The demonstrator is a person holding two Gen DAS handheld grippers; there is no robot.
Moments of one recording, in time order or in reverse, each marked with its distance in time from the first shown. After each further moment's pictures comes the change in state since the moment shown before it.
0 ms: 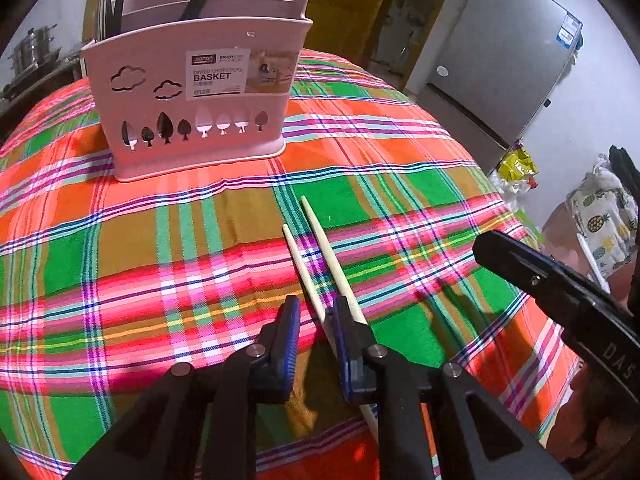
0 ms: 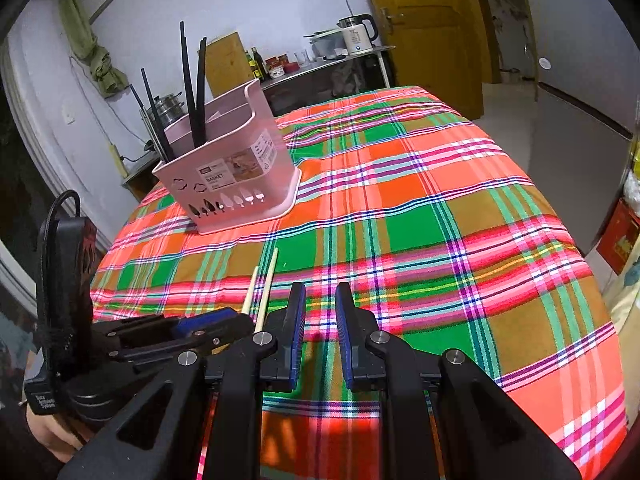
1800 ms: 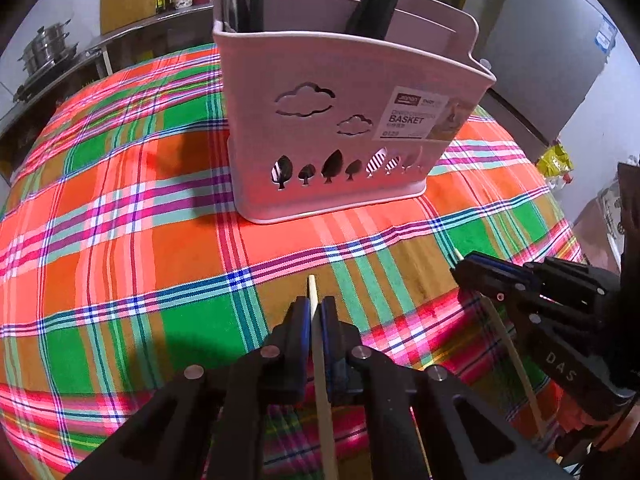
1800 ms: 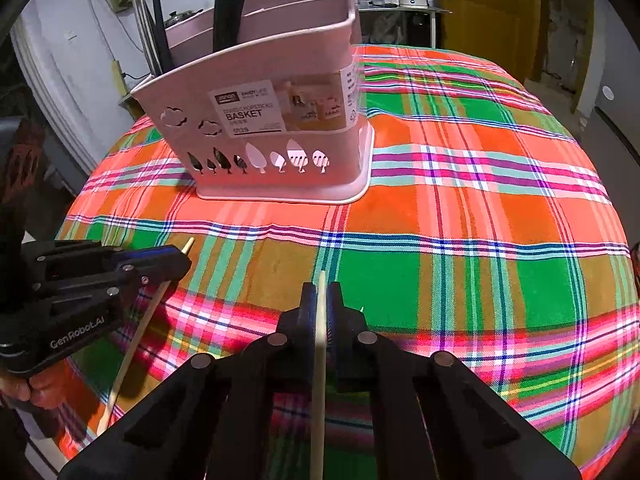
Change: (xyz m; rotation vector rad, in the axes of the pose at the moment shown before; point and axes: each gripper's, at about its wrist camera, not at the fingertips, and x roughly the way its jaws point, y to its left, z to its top) left arm -0.003 0.096 0.050 -0.009 0.079 0.095; right arm 0.111 0.066 0.030 -0.198 0.233 -0.035
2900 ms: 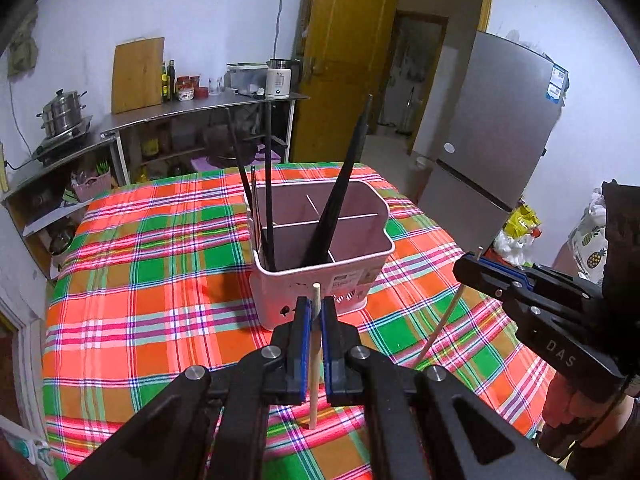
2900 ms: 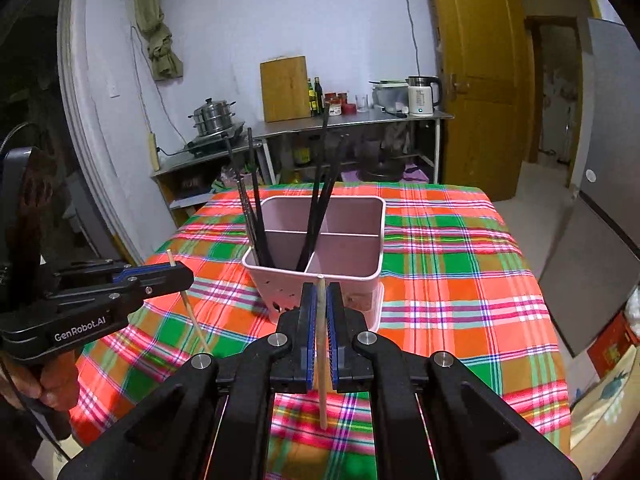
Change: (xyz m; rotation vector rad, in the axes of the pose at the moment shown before) left arm -0.158 -0.005 0.021 0.046 -0.326 -0.042; right arm -0.135 0.040 0.045 -0.060 -0.350 0.015
